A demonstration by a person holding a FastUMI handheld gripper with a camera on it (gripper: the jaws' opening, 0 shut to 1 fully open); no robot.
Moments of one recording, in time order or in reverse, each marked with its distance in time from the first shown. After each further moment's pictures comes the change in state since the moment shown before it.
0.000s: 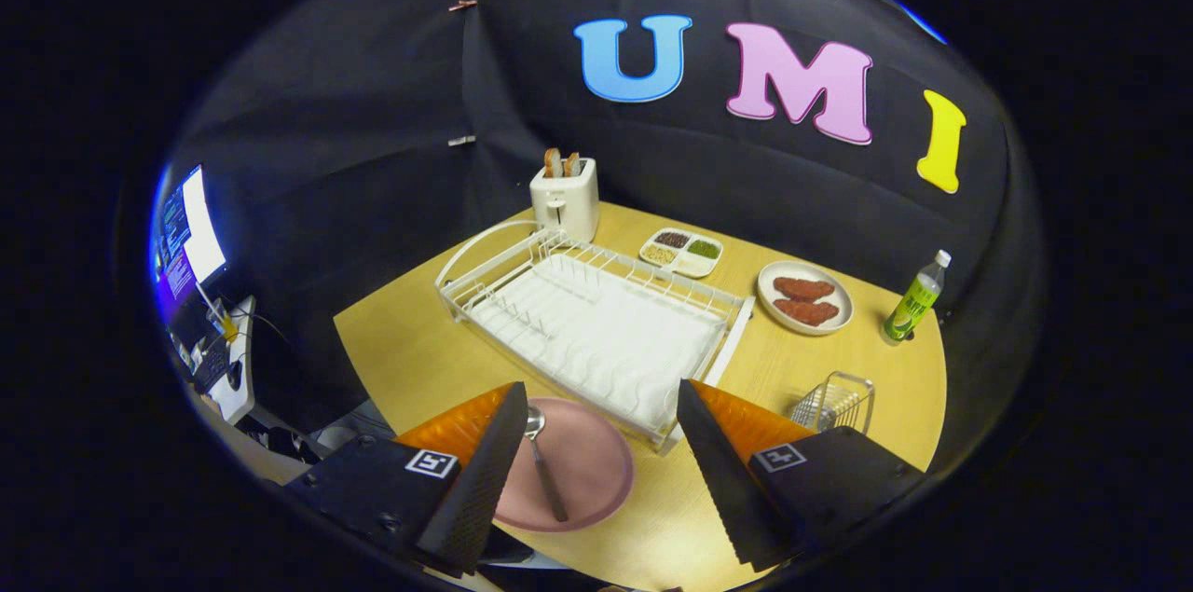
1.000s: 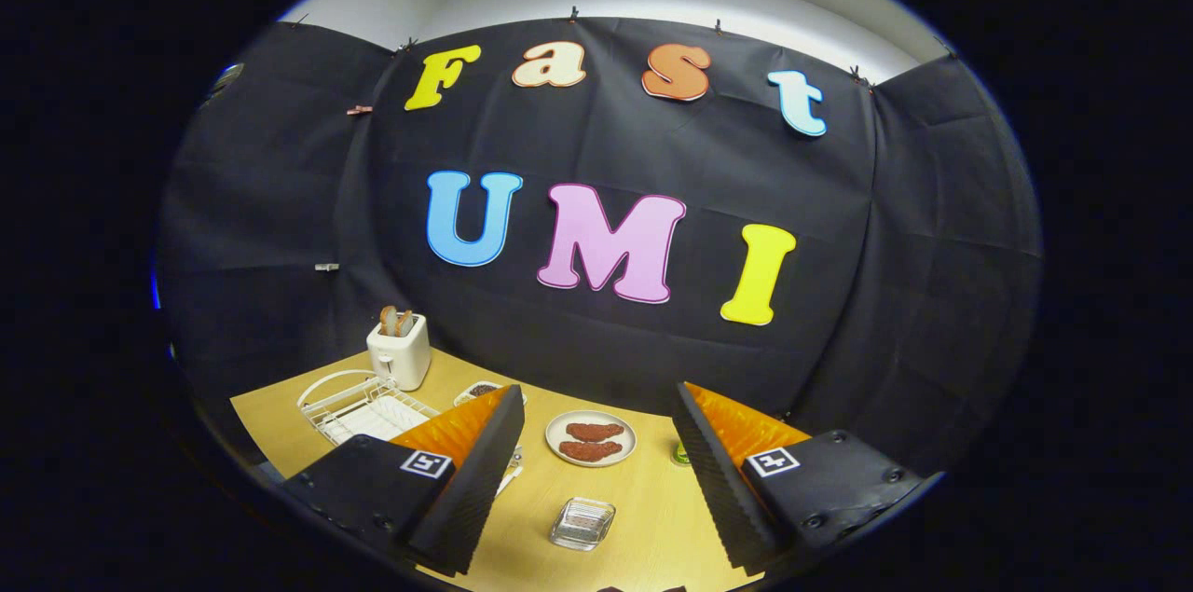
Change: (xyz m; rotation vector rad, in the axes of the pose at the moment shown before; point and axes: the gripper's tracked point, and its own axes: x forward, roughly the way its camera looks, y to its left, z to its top) arm -0.156 -0.209 0.154 -0.032 -0.402 -0.404
